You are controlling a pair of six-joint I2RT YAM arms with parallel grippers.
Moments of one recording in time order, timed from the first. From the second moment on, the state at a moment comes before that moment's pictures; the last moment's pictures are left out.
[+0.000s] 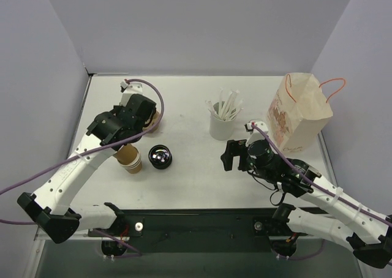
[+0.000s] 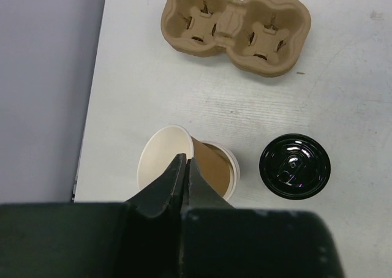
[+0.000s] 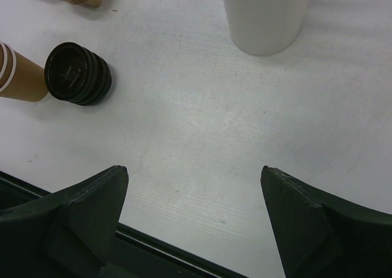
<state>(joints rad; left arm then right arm) -0.65 1.25 1.47 -1.15 -0.78 -0.44 0.92 0.83 0.86 -0.65 0.39 0.54</state>
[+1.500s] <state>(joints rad) -0.36 1.20 1.42 -1.10 -0.28 -0.22 0.92 0.79 0.85 -0.68 0.39 0.54</state>
